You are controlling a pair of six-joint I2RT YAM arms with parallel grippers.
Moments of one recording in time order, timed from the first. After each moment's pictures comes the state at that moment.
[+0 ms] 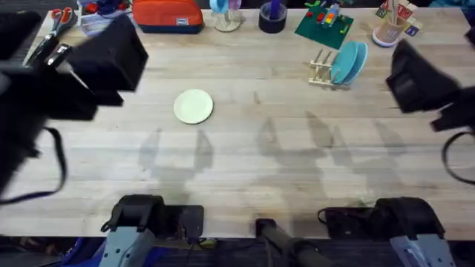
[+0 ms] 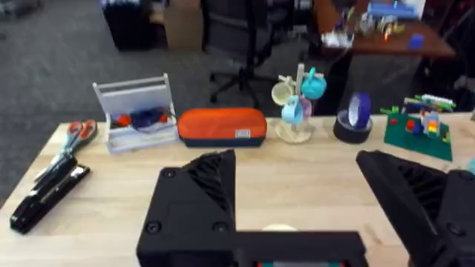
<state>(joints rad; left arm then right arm) 0.00 0.41 0.95 -0.65 0.04 0.00 0.01 0.24 0.58 -0.32 -0.15 0.00</state>
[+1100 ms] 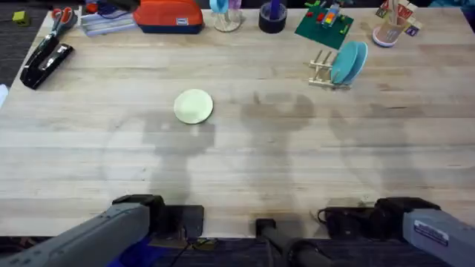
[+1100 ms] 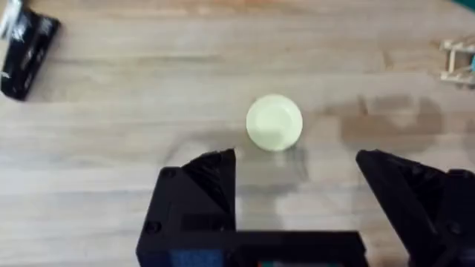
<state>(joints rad) 0.00 1.25 1.95 -1.59 0.04 0.00 0.01 1.15 1.70 -1.25 -0.16 0.00</state>
